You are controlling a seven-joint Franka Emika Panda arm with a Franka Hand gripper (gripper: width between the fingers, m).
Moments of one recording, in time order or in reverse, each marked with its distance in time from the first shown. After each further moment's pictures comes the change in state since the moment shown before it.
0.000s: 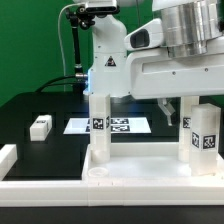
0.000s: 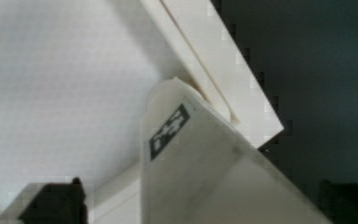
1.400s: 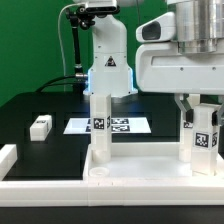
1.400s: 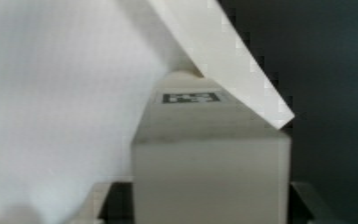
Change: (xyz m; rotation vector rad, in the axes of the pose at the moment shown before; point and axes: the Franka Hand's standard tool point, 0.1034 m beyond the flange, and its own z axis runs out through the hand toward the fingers) arm -0.005 -0.009 -0.002 -0.036 -0.003 0.536
